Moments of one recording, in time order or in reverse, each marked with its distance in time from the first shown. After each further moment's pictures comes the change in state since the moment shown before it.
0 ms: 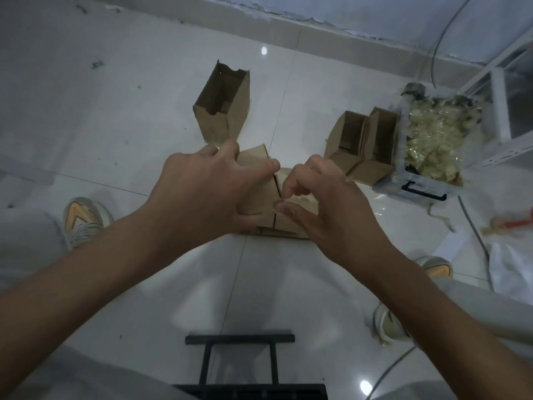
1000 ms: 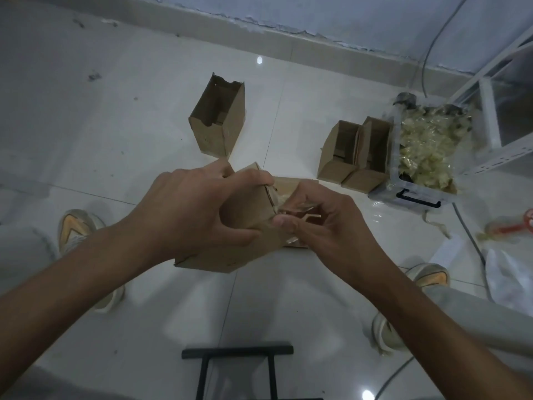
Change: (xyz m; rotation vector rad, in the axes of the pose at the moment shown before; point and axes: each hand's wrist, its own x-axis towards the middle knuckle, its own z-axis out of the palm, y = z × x) left_hand -0.001 -0.016 0.005 -0.318 -0.095 0.025; right_hand -0.009 0.008 0.000 0.560 -0.005 0.123
